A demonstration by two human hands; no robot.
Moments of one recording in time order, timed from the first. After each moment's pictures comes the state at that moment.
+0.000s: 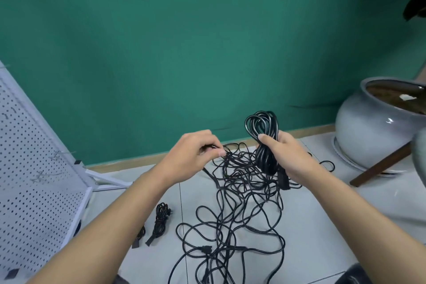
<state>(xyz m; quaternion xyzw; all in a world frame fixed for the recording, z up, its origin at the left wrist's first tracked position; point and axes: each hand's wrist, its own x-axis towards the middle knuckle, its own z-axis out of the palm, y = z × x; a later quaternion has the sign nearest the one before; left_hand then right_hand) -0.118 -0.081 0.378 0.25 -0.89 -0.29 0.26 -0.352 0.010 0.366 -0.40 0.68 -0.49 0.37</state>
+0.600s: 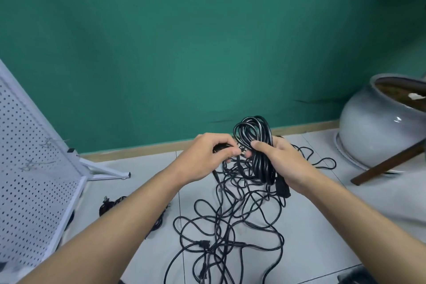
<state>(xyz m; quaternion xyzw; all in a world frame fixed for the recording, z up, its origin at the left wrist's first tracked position) -0.135 -0.090 0.350 0.28 -0.84 -0.42 0.23 -0.328 0.000 0.347 -0.41 0.63 -0.48 0.45</state>
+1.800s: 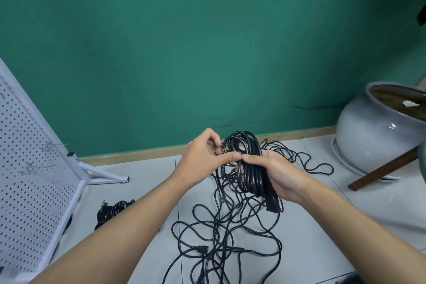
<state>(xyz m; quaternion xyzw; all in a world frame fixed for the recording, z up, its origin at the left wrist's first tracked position) -0.141 -0.093 0.330 0.37 -0.73 -0.47 0.33 -0.323 0.006 0.345 -0.37 0.53 -0.46 0.61</state>
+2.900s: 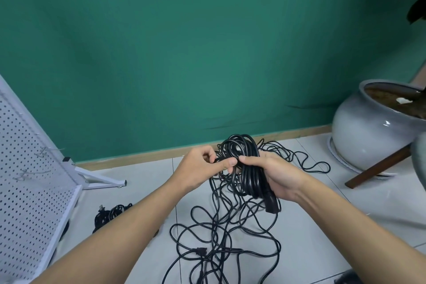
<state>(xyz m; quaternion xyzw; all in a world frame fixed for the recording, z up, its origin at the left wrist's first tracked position) -0.145 -0.096 0.313 0.38 -0.71 -0.53 0.25 -0.329 0.009 0.348 -0.37 0.53 -0.44 0.62</state>
